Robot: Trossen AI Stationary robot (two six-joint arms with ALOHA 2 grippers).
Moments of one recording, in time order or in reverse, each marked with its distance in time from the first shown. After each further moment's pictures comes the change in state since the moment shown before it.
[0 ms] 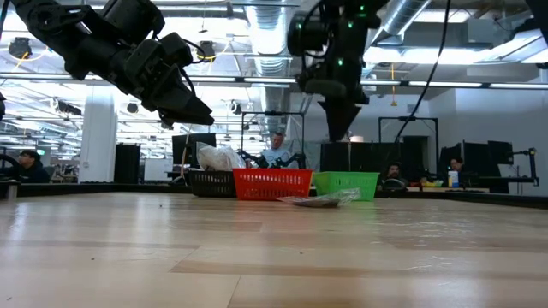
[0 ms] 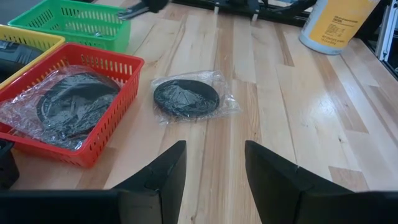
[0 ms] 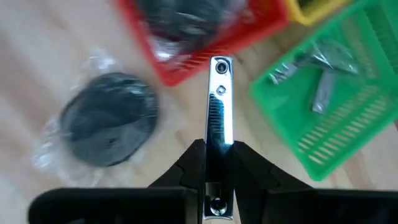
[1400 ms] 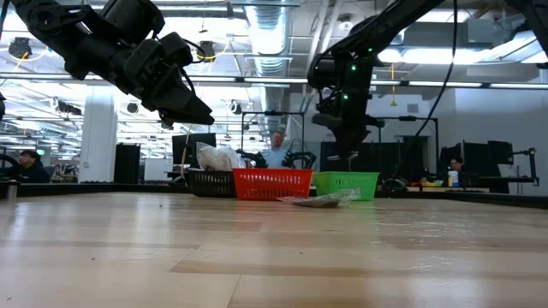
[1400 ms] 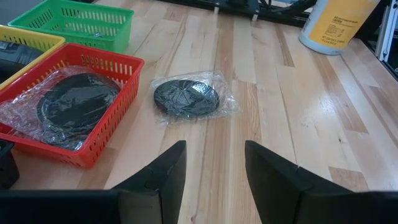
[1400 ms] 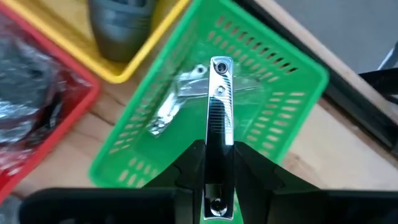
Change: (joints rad) left arm 0.000 0.000 0.000 0.002 0.000 0.000; right arm -0.320 0.003 -0.096 0.193 0.000 0.049
